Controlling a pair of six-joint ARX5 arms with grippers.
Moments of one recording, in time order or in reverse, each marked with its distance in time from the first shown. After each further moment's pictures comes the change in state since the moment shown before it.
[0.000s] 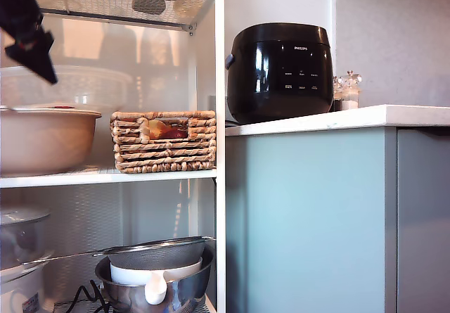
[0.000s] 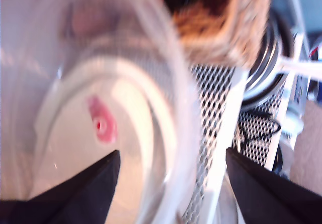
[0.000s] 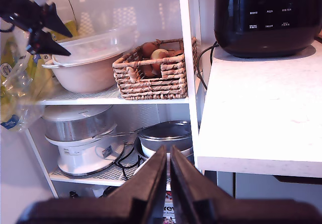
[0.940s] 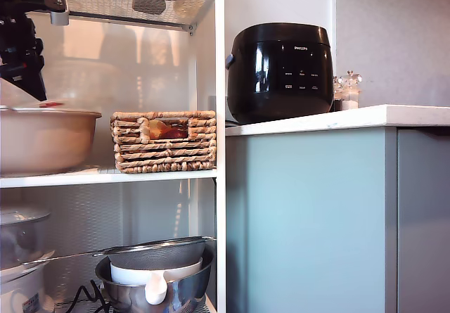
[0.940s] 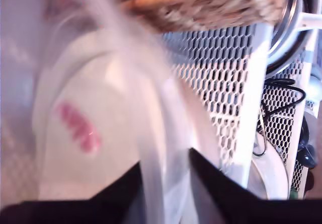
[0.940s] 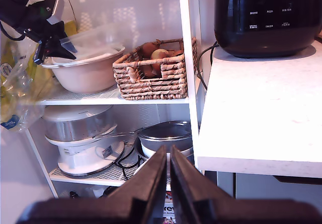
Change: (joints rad) left arm 0.029 0.084 0.015 0.043 -0.036 0.161; right arm 0.000 0.000 0.000 0.000 0.000 0.000
